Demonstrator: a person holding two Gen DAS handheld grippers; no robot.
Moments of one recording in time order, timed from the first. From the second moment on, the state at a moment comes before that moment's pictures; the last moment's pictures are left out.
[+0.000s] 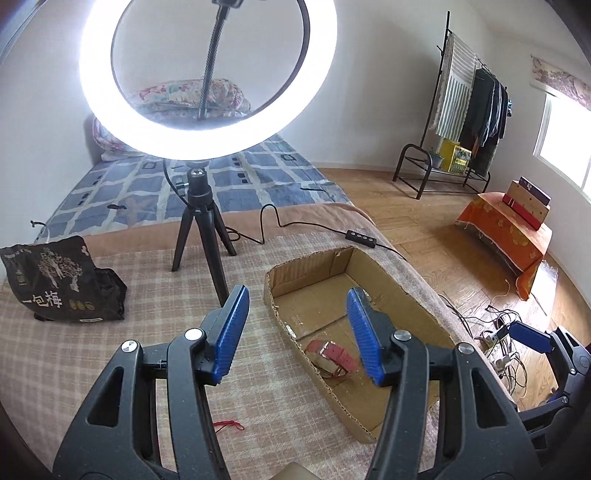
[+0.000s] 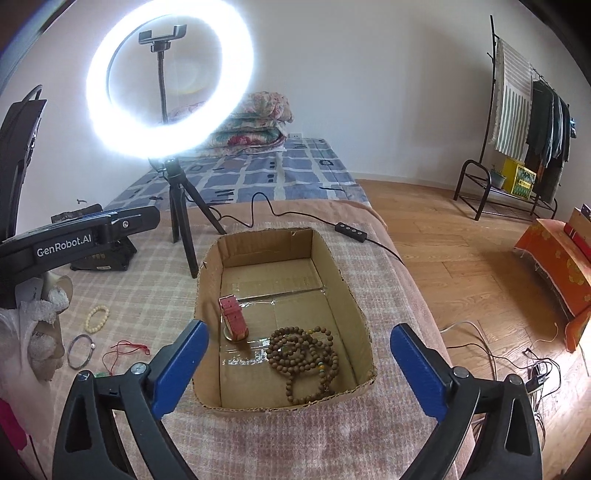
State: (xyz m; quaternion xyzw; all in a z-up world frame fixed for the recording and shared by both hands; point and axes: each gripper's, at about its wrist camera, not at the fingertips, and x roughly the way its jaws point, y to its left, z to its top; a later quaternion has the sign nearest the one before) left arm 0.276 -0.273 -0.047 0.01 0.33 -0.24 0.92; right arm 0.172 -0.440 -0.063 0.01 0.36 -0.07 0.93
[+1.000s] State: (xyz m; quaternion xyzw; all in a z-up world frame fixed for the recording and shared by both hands) left arm 0.176 -0.161 0.021 0.02 0.26 -0.19 0.95; right arm 0.112 -0.383 -0.020 0.03 0.34 -0.03 0.94
